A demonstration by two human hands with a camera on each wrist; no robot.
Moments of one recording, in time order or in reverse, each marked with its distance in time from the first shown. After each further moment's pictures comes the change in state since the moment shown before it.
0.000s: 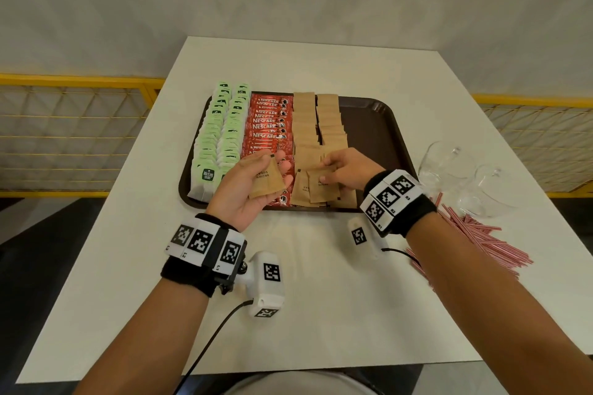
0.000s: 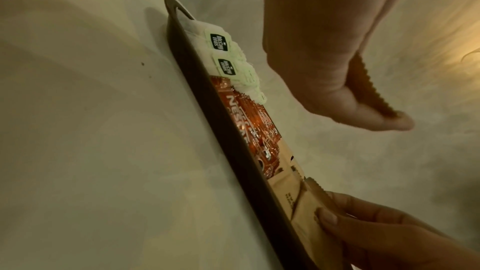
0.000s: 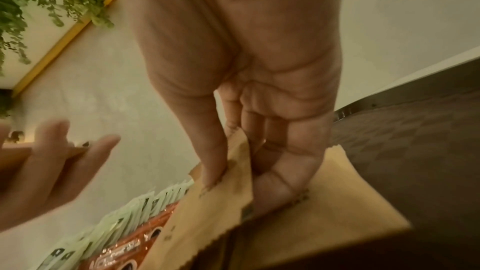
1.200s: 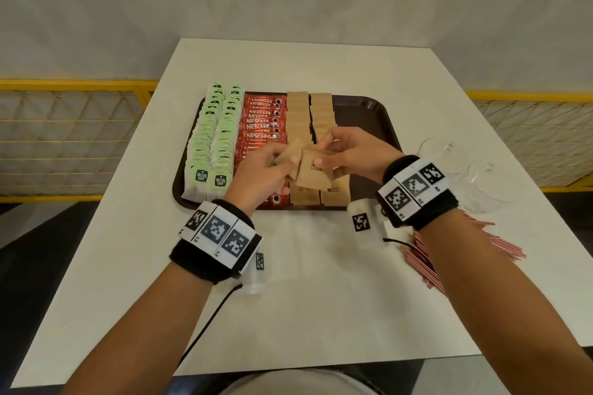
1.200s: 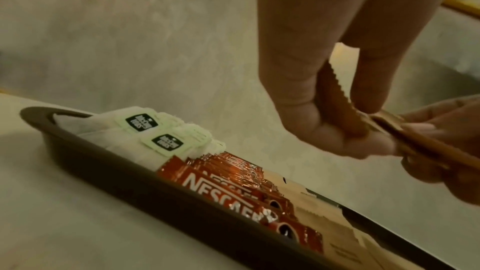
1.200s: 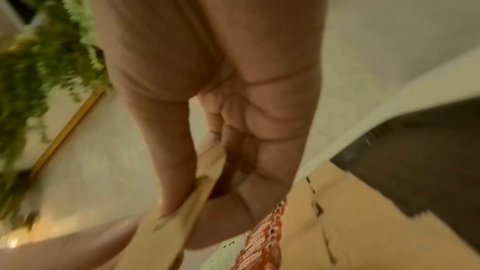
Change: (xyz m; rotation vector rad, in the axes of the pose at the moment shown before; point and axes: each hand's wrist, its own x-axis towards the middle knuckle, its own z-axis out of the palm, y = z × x) left_hand -0.002 -0.002 0.030 0.918 0.005 0.200; right_hand -0.029 -0.017 -0.026 0.327 -0.113 -0.201
